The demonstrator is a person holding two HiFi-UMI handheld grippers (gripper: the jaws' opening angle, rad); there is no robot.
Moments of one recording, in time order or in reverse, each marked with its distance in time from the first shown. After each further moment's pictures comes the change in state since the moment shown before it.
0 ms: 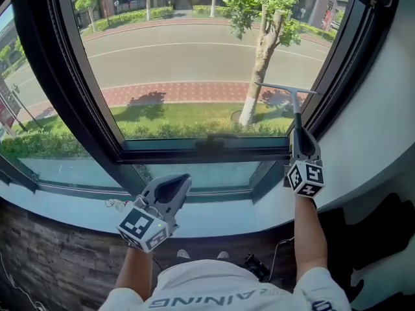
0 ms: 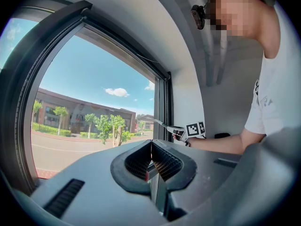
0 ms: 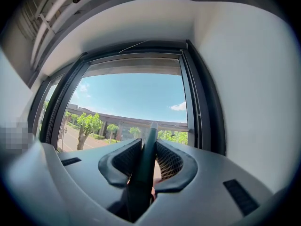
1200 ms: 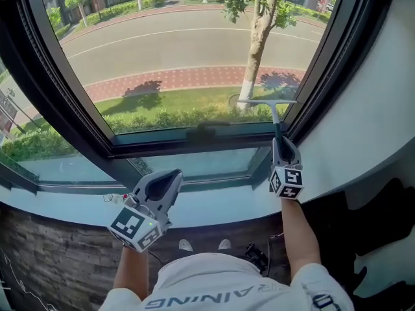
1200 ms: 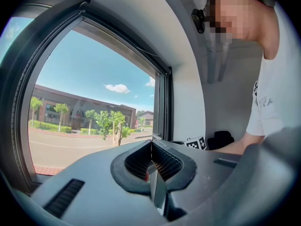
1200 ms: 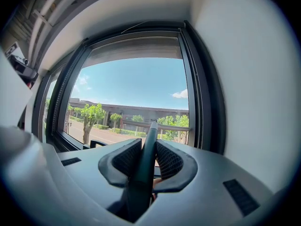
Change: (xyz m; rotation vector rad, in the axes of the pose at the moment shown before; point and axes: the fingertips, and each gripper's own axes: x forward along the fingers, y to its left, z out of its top) left arm 0.016 -0.004 -0.015 -0.011 0.048 -0.004; right arm -0.020 0.015 -0.122 0.016 0.166 0.032
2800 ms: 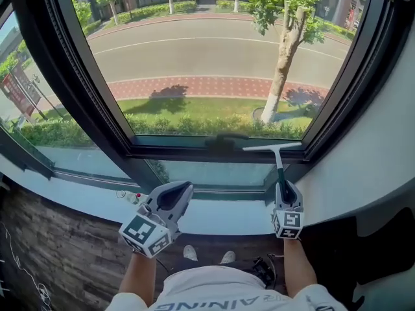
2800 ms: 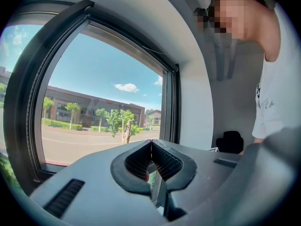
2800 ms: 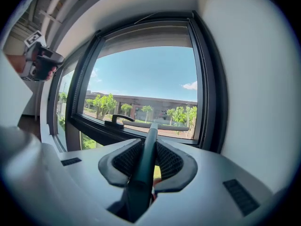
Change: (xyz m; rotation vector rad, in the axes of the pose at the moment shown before) left arm -0.006 0.000 -0.022 -0.039 0.017 0.113; right arm -0.055 0.036 -0.086 -0.057 0.126 0.125
